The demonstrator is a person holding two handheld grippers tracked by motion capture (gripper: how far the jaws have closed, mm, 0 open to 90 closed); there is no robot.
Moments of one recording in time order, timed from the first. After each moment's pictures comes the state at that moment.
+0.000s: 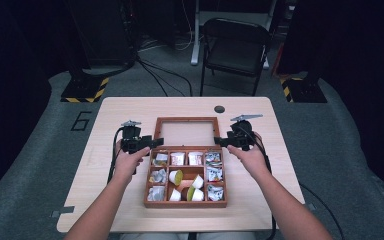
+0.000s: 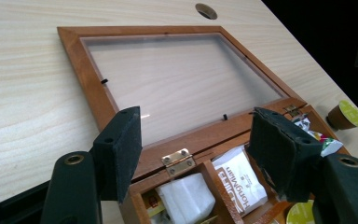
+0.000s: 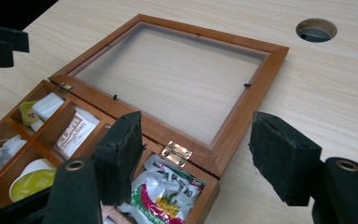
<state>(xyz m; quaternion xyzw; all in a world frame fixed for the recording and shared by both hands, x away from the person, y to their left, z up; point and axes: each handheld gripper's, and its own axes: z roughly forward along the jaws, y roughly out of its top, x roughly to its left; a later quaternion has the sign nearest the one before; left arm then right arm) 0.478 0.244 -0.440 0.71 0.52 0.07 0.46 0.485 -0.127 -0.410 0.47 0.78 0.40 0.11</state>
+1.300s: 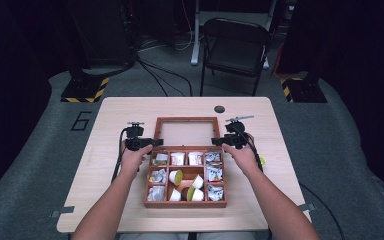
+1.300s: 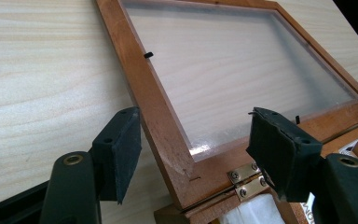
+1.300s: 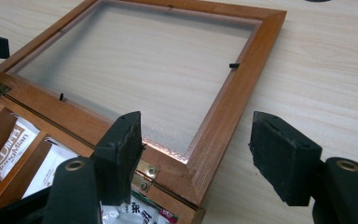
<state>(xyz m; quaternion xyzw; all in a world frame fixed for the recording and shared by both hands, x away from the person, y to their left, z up) 0.512 0.244 -0.479 0.71 0.57 0.05 0.41 0.520 -0.118 -0.456 0.51 0.77 0.37 0.09</state>
